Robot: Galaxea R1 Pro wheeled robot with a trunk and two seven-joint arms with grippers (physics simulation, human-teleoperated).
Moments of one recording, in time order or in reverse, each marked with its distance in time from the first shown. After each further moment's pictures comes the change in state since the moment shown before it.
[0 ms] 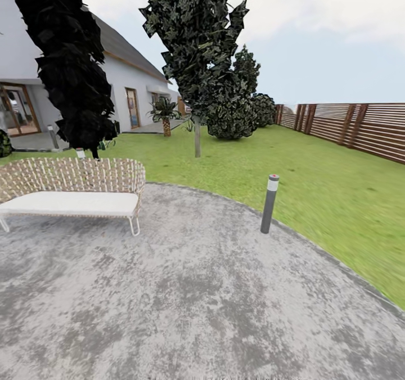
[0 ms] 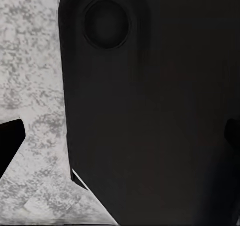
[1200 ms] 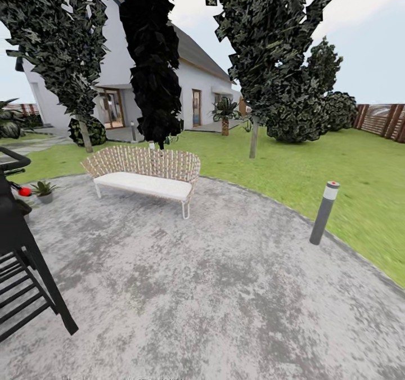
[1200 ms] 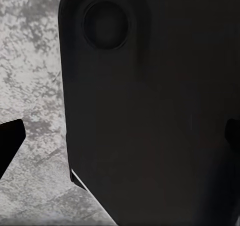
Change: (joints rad) left arm -0.003 -0.002 0.001 0.000 0.004 0.005 0.004; right arm 0.000 0.000 0.000 0.000 0.000 0.000 0.000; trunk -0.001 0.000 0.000
